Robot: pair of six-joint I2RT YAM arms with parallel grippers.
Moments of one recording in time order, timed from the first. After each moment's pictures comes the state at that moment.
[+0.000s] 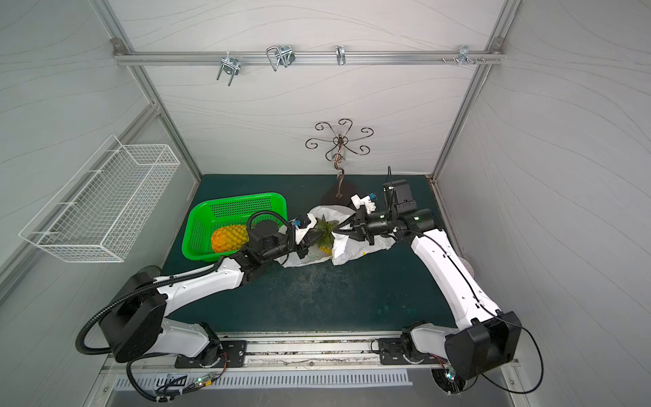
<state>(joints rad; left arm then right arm) -0.71 1.41 0.76 0.50 0.30 0.18 0.36 1.25 1.27 -0.81 -1.09 0.82</state>
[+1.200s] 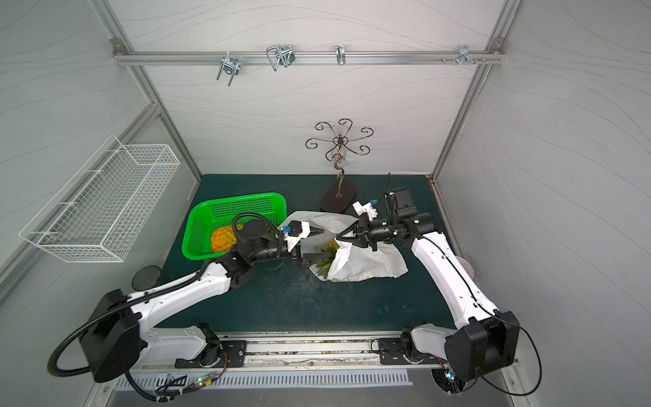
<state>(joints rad) -0.70 1.21 0.75 0.37 0.66 0.16 0.33 1.24 1.18 -0.83 -1.12 0.70</state>
